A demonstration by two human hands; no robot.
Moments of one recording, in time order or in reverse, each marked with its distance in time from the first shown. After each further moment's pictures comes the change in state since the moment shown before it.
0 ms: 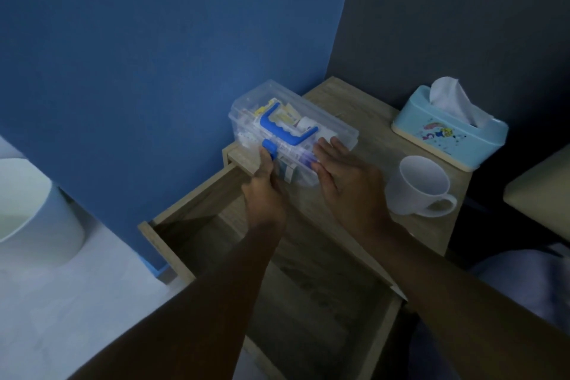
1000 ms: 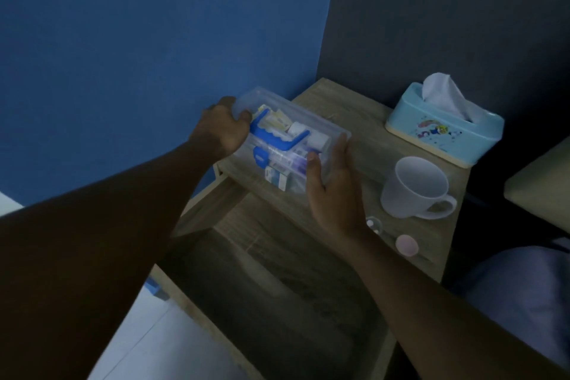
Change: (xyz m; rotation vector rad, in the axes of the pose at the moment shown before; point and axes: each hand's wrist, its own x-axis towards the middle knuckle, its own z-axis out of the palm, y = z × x) left_hand 0.142 0.035 -0.048 0.405 -0.269 0.028; right_hand 0.011 -0.014 0.027 0.425 0.013 0.517
